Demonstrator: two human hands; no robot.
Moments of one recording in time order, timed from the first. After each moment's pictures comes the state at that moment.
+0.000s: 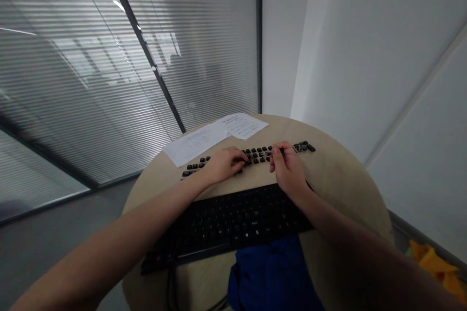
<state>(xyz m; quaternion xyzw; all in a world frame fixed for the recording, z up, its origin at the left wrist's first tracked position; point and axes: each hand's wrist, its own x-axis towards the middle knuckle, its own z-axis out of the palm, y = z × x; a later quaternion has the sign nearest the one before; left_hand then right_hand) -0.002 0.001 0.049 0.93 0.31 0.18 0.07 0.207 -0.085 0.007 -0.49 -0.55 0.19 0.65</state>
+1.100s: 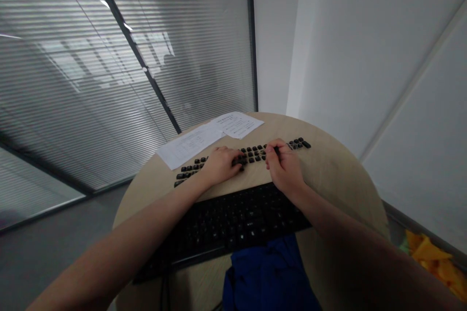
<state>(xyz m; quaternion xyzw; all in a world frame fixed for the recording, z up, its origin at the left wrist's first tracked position) 0.011 0.004 0.045 0.92 0.37 0.10 -0.05 0.211 -0.091 0.018 -0.50 -0.58 0.14 0.63</state>
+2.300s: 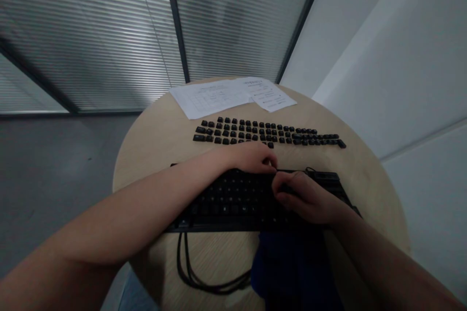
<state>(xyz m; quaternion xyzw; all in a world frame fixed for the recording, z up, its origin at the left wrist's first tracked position) -0.008 -0.018 0.011 0.94 0.18 0.07 0.27 0.184 -0.131 0.019 -0.33 -0.83 0.39 0.23</state>
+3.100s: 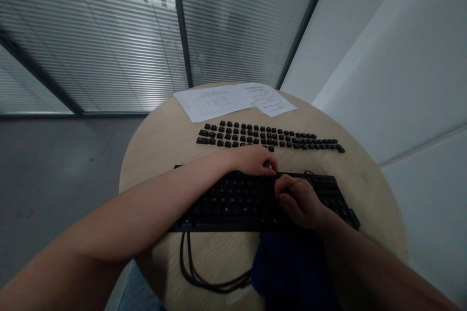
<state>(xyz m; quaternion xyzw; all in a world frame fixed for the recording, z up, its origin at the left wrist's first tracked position) -0.011 -0.019 0.010 0.94 0.19 0.08 0.28 0.174 -0.138 -0.006 -0.31 -0.85 0.24 0.34</state>
